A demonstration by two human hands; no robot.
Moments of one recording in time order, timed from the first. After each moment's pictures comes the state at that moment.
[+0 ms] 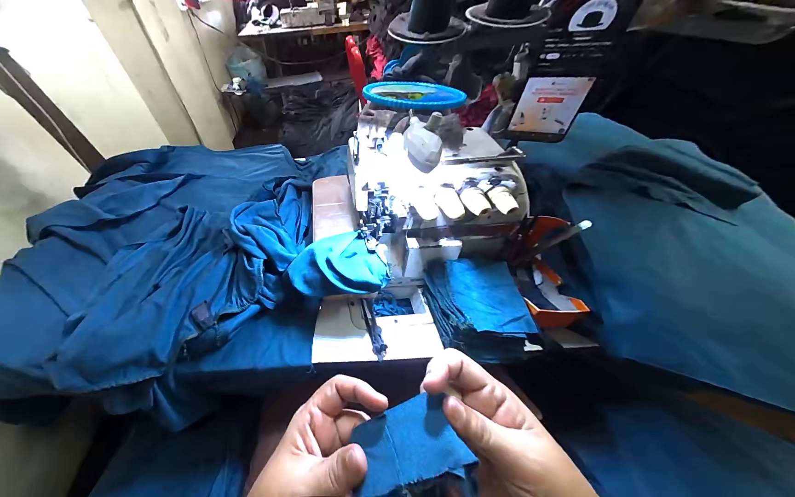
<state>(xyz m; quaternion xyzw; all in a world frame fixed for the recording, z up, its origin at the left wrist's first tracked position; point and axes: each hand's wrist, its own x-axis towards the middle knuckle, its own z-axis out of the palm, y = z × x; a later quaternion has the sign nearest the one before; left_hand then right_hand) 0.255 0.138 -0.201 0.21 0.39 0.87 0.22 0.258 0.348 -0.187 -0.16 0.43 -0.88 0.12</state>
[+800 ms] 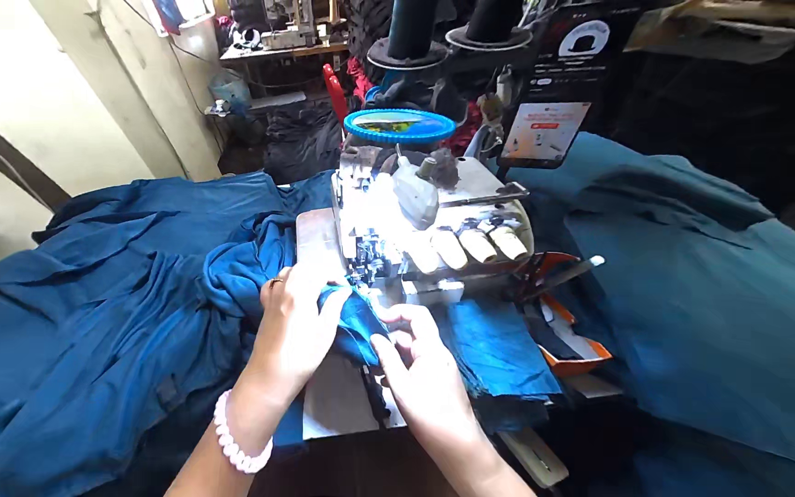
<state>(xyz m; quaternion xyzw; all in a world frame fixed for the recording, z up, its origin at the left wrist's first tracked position) 0.079 0.157 -0.183 0.22 0.90 0.30 -0.22 0.152 0.311 -0.217 0.03 0.82 -0.54 -0.18</state>
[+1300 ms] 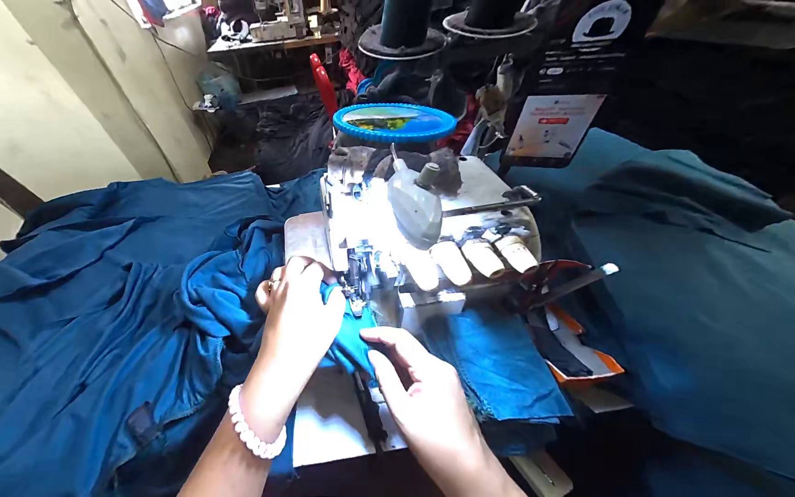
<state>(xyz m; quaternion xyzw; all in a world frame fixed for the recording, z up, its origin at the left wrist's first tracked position) 0.050 0.183 -0.193 0.13 0.94 0.26 -0.16 0.144 0.324 -0.235 -0.02 0.84 -0.50 -0.19</state>
